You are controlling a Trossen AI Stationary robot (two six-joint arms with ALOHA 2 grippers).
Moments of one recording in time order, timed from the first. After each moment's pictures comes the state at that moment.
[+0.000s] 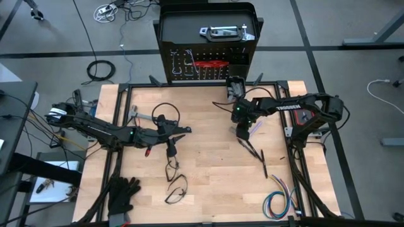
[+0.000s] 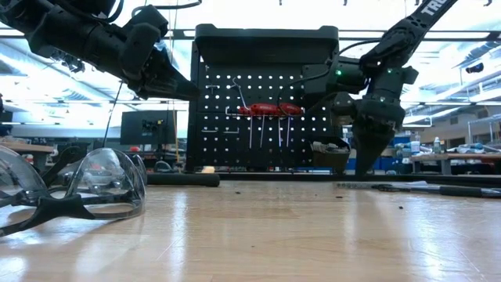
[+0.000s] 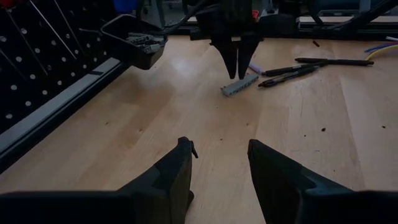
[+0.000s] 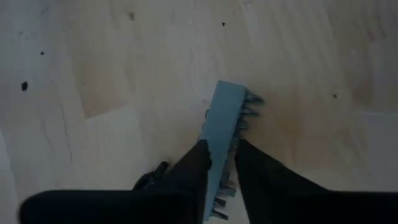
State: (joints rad) left arm -0.18 1.18 0.43 0.37 -0.54 -0.13; right arm -0.41 1.51 0.75 -0.48 -0.28 -0.02
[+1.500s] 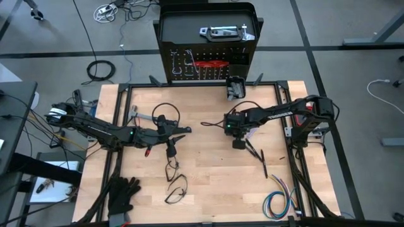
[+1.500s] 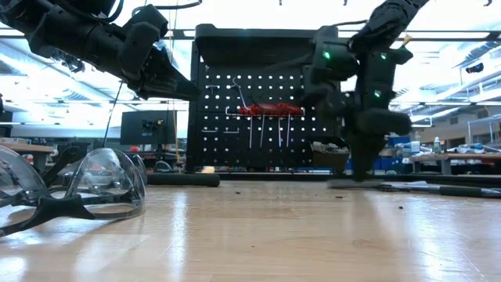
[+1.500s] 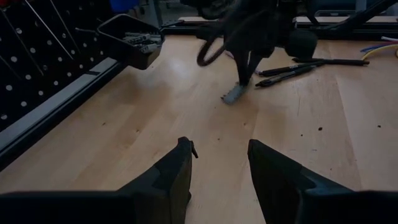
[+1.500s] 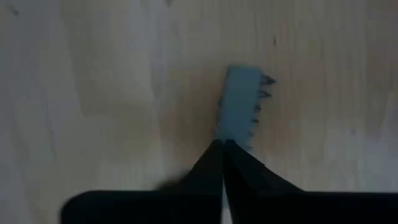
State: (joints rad) left arm -0.19 1.18 0.43 0.37 -0.53 -0.13; right arm -0.15 1.63 0.91 -0.62 0.04 -0.01
